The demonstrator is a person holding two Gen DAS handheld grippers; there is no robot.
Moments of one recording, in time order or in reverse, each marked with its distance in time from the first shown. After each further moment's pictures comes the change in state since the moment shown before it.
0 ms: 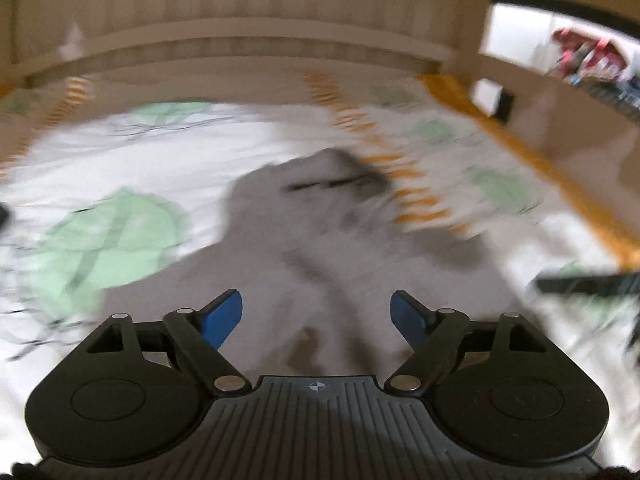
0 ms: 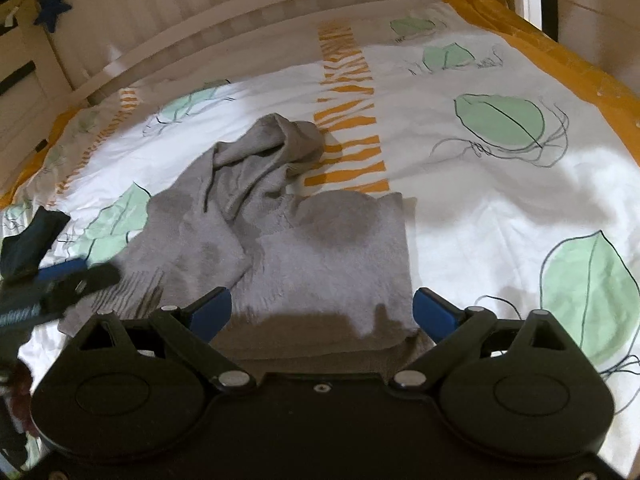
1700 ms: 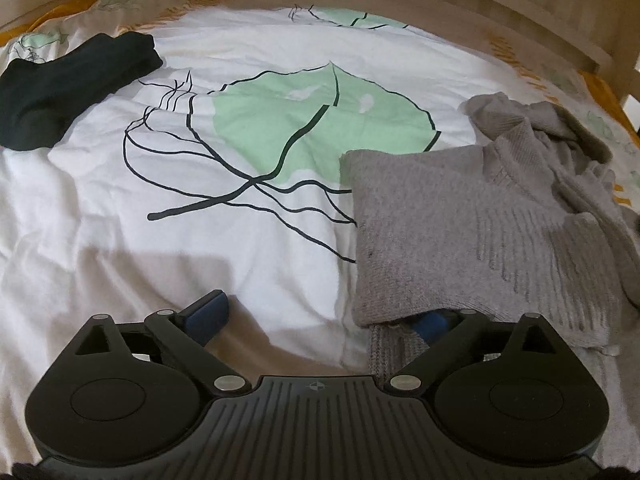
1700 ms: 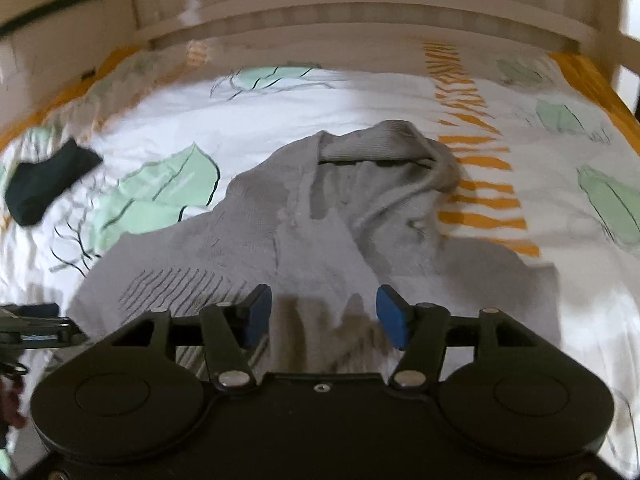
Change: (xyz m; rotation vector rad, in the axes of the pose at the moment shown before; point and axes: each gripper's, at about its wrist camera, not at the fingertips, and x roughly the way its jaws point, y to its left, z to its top) left arm 0.036 0.156 -0.073 -0.301 0.165 0.227; right arm 0.078 0.132 0.006 -0.301 -0.015 0.018
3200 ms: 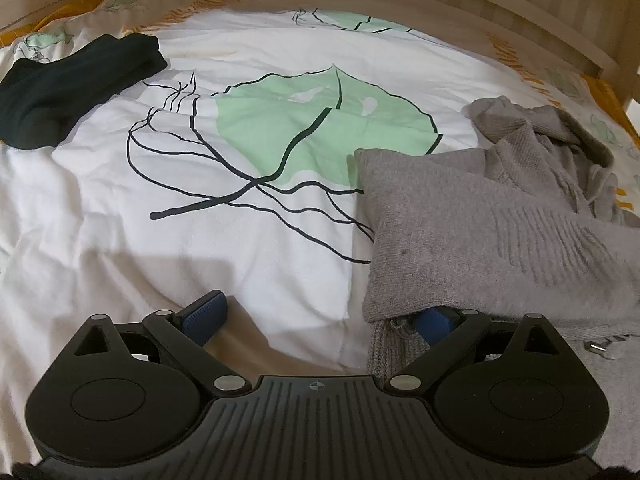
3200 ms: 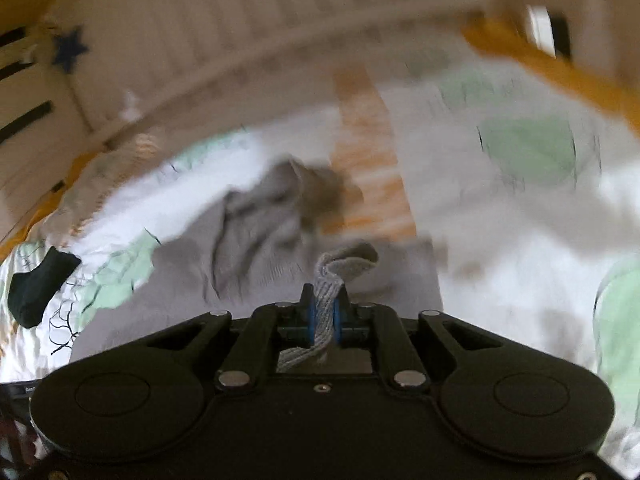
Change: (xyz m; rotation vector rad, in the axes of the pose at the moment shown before) left arm 0.000 -0.002 0.002 -0.003 -0.005 0.011; right arm -0.054 -0.127 -0.047 0.307 -0.183 0.019
